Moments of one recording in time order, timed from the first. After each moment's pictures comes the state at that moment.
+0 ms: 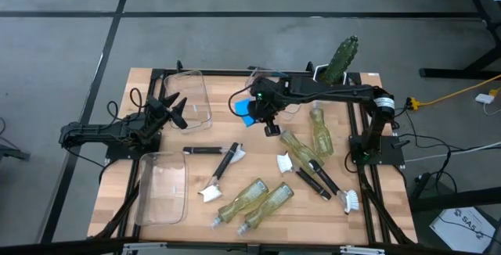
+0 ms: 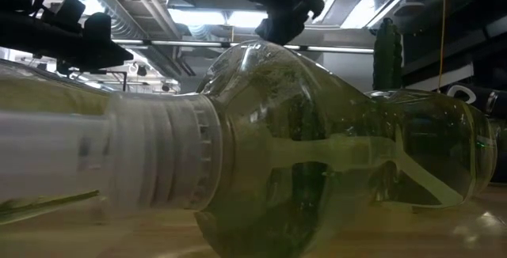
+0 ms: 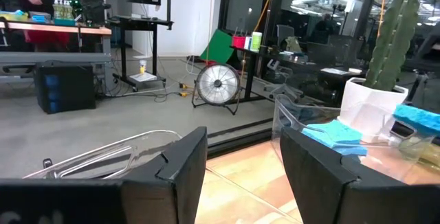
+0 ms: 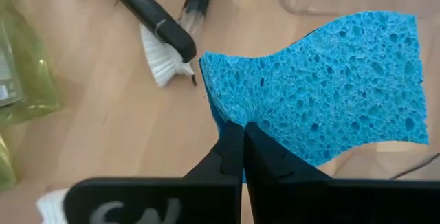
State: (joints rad) left arm 0.03 0.01 0.01 0.05 -0.92 -0.12; right arm -0.19 1.81 1.68 -0.87 -0.14 -0.46
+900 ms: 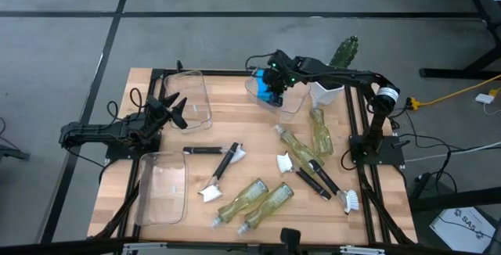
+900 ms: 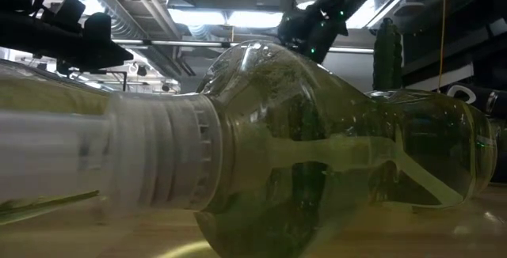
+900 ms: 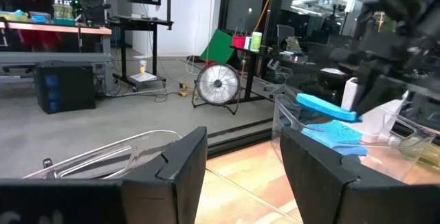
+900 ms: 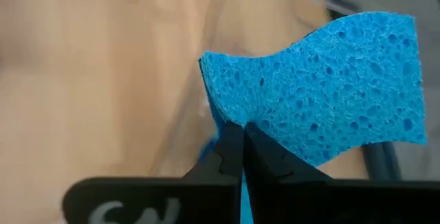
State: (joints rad) left arm 0.03 0.01 0.01 0.05 -0.92 -0.12; right arm -0.53 1.80 1.44 -0.63 -0.08 -0.35
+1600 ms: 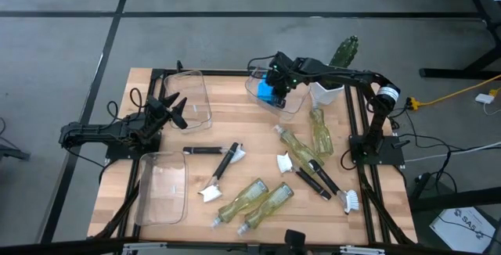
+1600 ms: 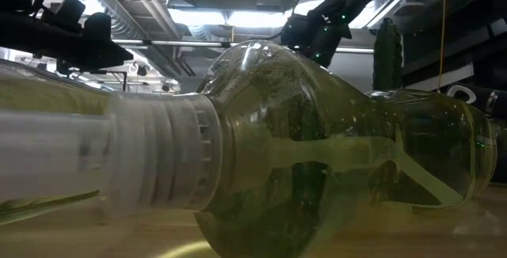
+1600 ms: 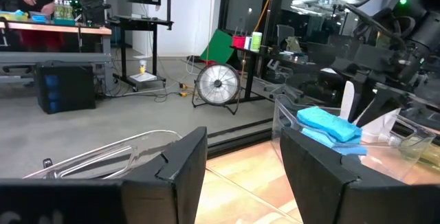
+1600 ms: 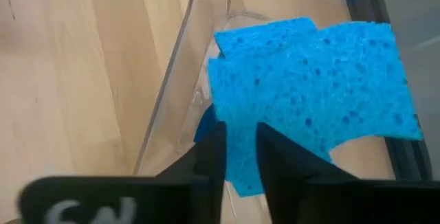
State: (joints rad) left arm 0.03 0.01 0.01 0.05 -0.92 -0.12; right arm -0.55 1.80 1.42 -0.68 -0.07 -0.30
